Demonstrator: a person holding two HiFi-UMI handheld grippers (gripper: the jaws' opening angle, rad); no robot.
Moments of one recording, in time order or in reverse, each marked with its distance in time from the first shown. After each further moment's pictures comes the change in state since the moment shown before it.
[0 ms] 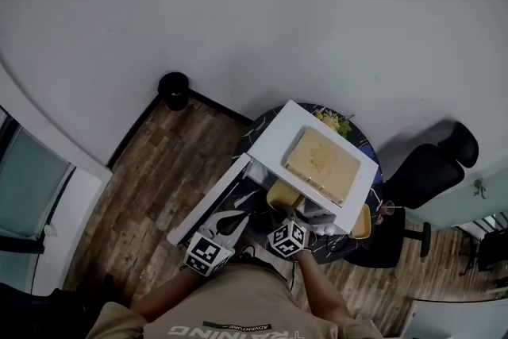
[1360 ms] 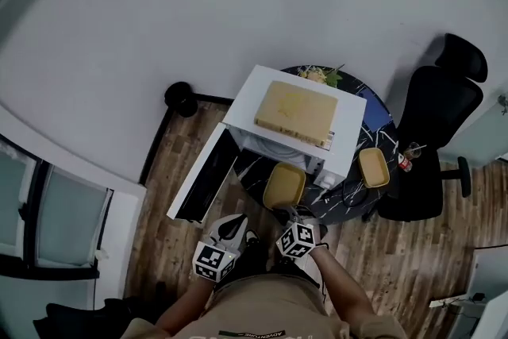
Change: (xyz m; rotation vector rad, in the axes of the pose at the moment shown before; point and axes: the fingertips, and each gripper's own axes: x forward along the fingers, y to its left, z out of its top) left arm -0.031 -0.112 -0.041 0.078 0.146 0.073; right arm -0.091 0.108 -0.034 -0.026 -0.216 0.079
